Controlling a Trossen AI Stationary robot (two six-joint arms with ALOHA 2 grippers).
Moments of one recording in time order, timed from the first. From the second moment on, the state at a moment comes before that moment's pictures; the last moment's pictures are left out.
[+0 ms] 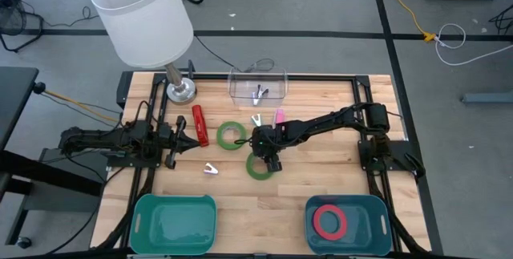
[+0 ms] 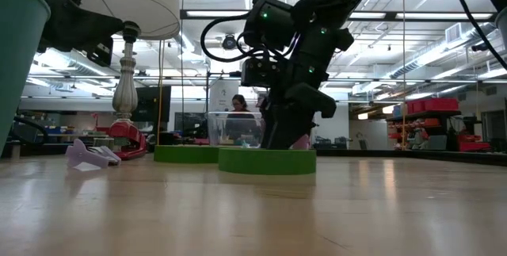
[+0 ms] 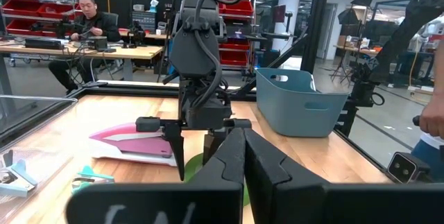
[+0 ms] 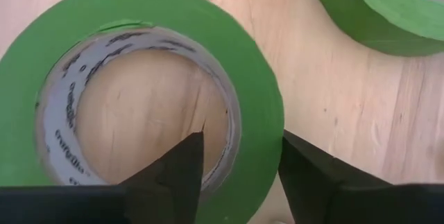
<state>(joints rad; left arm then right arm) -0.03 0.02 0.01 0.08 0.04 -0.09 -0.02 2.01 1.28 -0.40 -0.04 -0.24</state>
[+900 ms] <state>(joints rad) -0.03 0.02 0.01 0.08 0.04 -0.09 -0.02 1.95 1.28 -0.40 -0.04 -0.24</state>
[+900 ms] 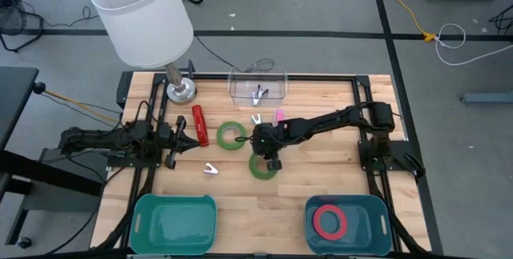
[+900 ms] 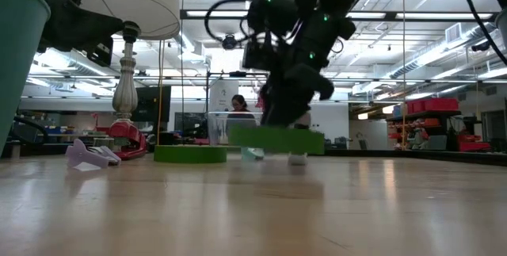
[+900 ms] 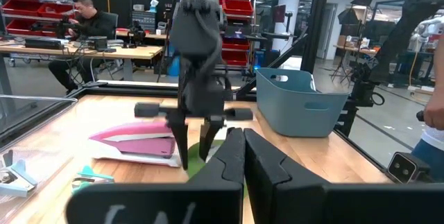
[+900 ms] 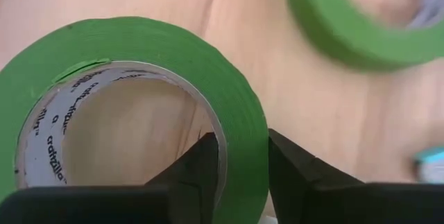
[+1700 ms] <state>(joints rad) -0.03 0.02 0.01 0.08 0.04 -0.09 -0.02 1.61 1.28 -0.38 -0.04 -0.17</state>
